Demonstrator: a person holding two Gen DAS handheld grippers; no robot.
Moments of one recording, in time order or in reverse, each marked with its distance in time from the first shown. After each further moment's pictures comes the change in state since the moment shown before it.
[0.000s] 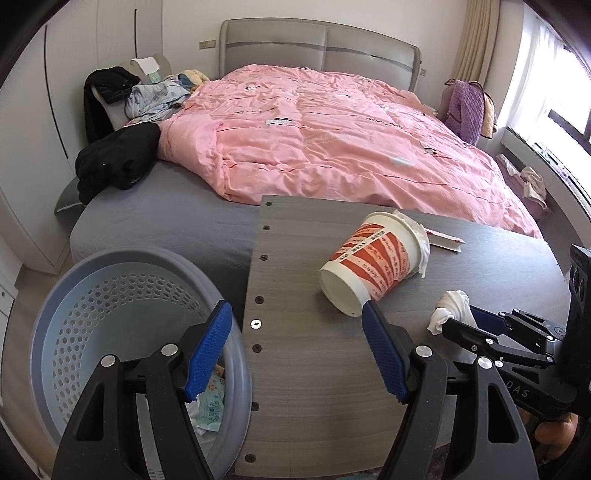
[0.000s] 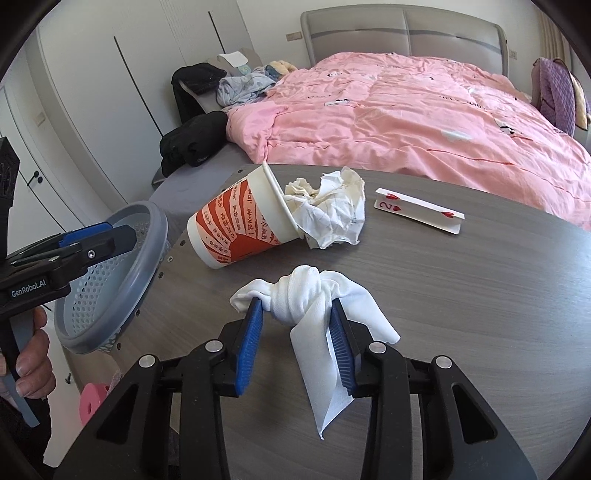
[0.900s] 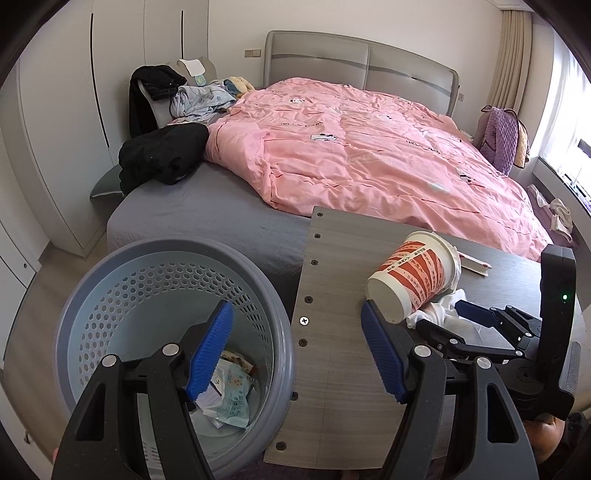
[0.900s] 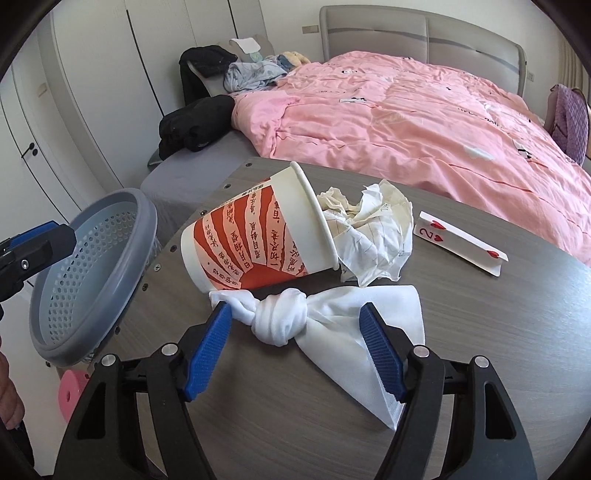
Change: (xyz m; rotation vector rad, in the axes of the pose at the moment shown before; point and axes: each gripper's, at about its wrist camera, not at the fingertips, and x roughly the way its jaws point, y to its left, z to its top) left arm -0.027 0.027 -0.012 -0.125 -0.064 0.137; right arm 0.053 0.033 0.021 -0.116 0.039 -0.040
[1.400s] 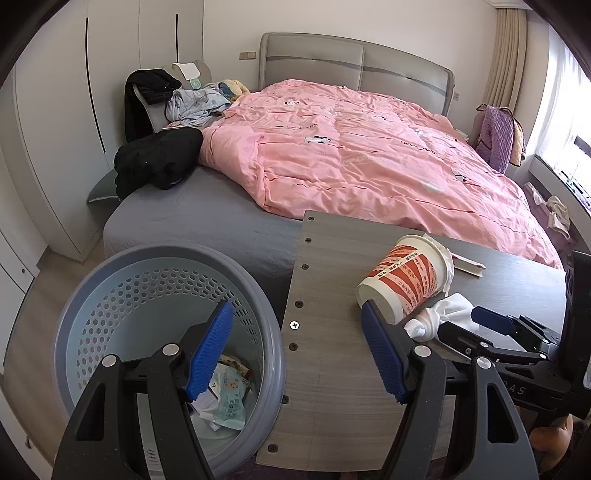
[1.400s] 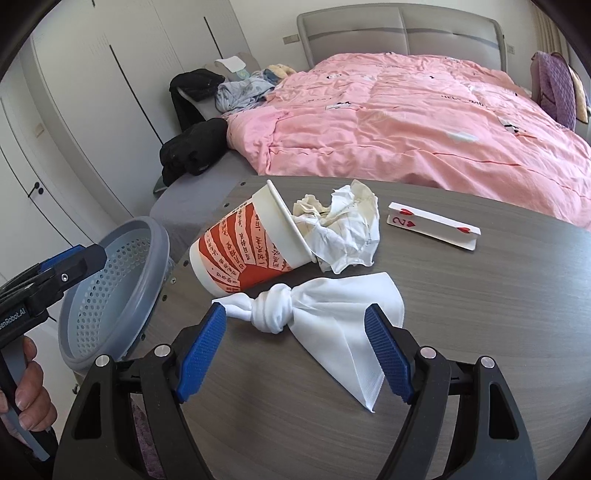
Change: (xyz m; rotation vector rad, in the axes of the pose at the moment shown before) left arm -0.002 -0.007 0.002 0.013 -0.008 -0.010; right arm -0.028 -0.018 -0.004 0.111 -0.039 0.057
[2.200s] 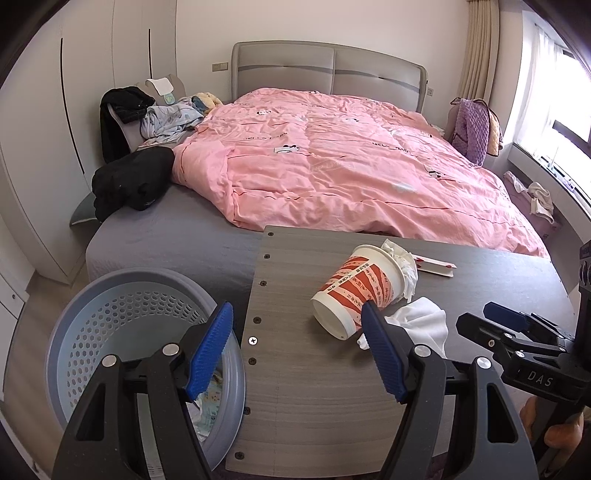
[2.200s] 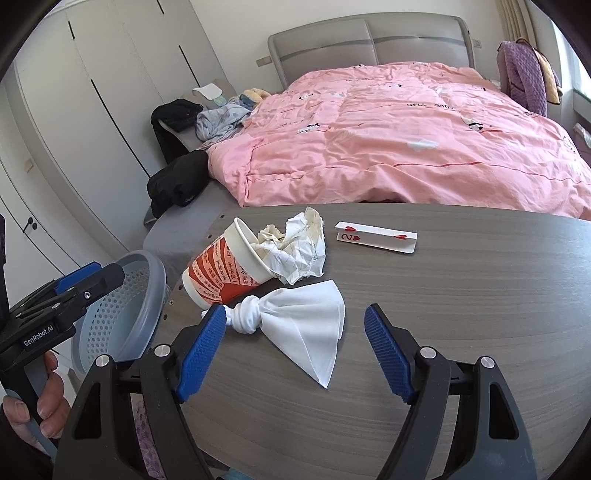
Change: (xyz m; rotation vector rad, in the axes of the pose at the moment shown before) left arm -0.008 -0.035 0.011 0.075 -0.027 -0.060; right arm -0.052 -0.032 -0.002 0.118 -0.083 -0.025
